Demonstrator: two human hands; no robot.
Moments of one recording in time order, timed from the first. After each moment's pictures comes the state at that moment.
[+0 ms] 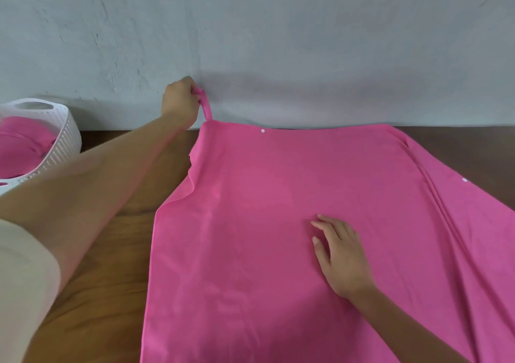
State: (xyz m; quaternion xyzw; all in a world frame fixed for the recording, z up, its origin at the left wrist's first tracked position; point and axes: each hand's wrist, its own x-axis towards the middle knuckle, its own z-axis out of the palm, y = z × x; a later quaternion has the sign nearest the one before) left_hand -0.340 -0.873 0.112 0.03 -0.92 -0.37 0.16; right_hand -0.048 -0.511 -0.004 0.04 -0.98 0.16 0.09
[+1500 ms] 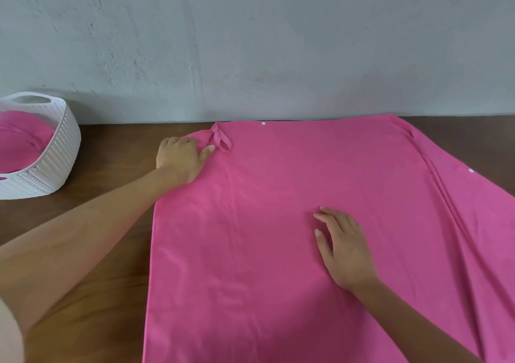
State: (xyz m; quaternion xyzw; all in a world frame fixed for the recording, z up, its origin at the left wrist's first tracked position) left_hand -0.254 -0.876 0.029 -0.05 -1.00 -0.03 0.02; right_hand -0.047 -0.512 -0.003 0.04 -0.98 0.16 0.08
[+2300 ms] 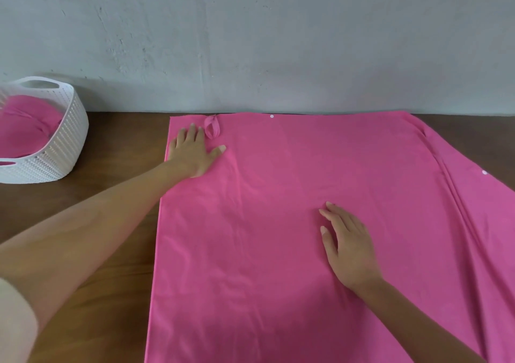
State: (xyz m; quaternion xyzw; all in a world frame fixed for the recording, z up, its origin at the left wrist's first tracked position) left_hand -0.256 -0.872 0.015 0.01 -0.99 -0.09 -0.09; right_hand -0.046 -0.513 -0.005 0.04 -0.98 0.16 0.07
